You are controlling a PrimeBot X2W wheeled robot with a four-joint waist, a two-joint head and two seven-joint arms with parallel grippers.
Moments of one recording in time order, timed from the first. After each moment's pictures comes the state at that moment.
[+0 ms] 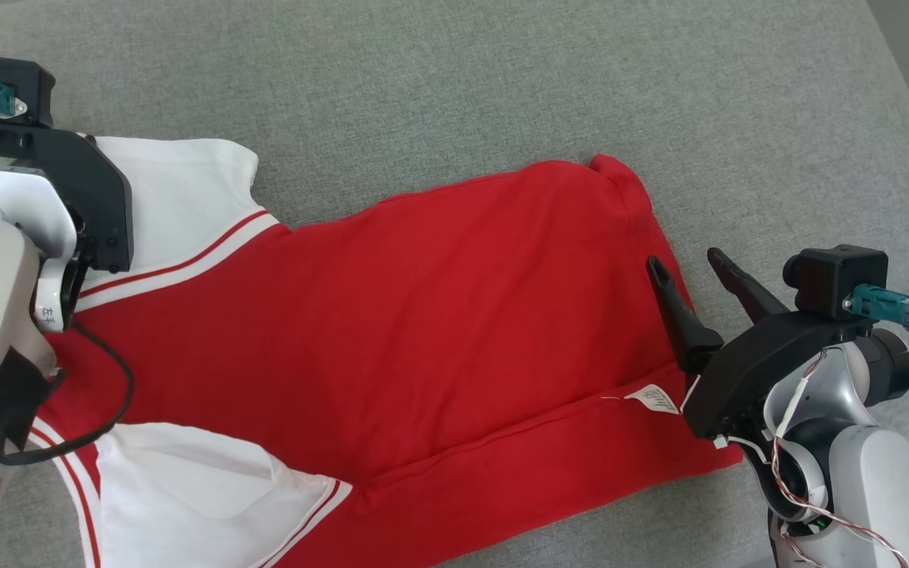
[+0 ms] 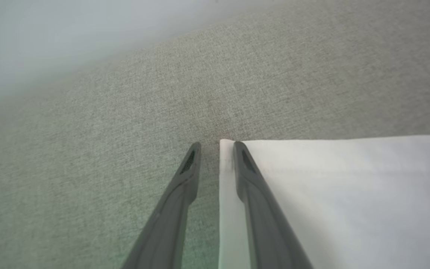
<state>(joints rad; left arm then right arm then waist) -1.05 0.48 -0.58 0.75 -0.55 0.10 0.40 -0.31 -0.05 -0.01 -0.12 0.23 0.13 0.53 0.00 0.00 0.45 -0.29</state>
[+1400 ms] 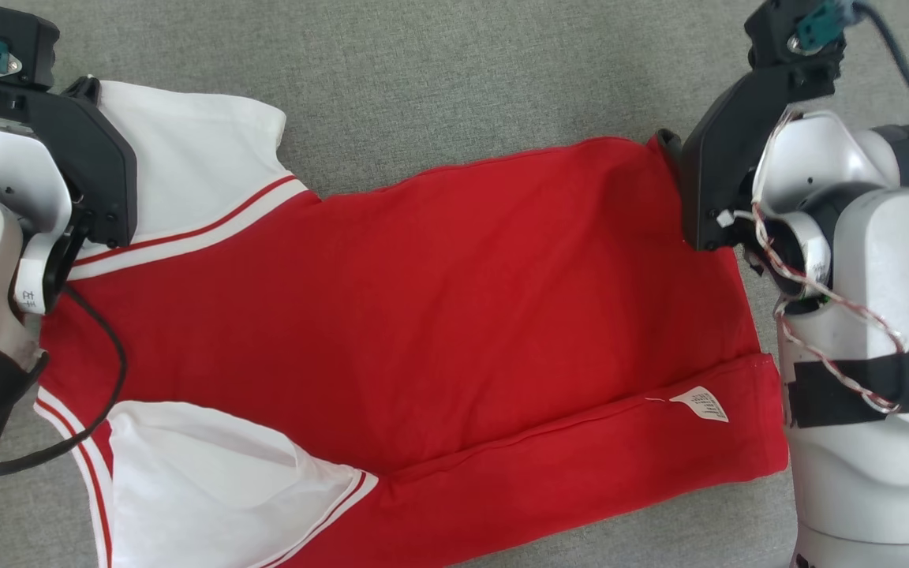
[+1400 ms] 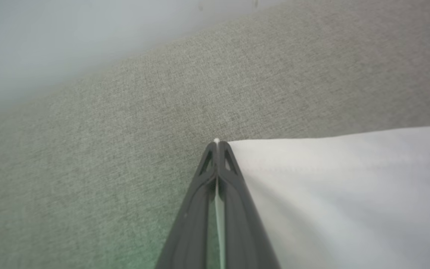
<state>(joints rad) -1.05 0.55 -0.60 0.53 -0.58 0.06 0.46 -0.81 -0.05 0.01 0.10 -0.03 0.13 1.08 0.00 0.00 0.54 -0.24</state>
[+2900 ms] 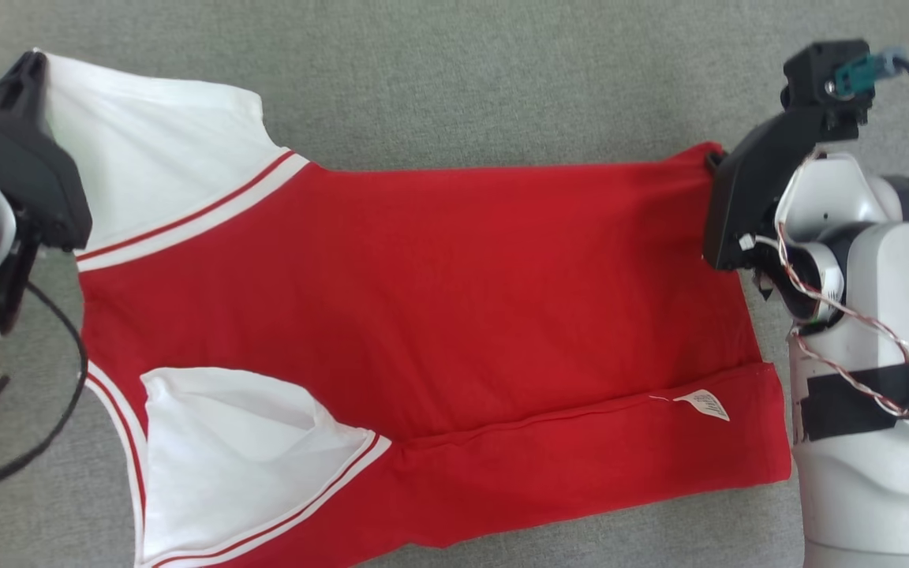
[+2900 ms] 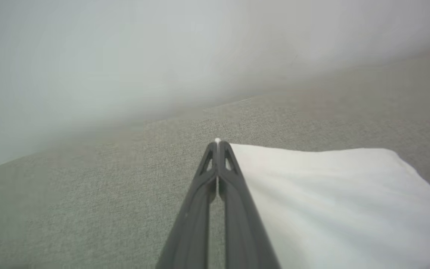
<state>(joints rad) -0.99 0.61 -0.53 0.49 -0.64 0.05 0.22 -0.77 -0.05 -0.10 0.21 0.02 0.13 0.93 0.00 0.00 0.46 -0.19</state>
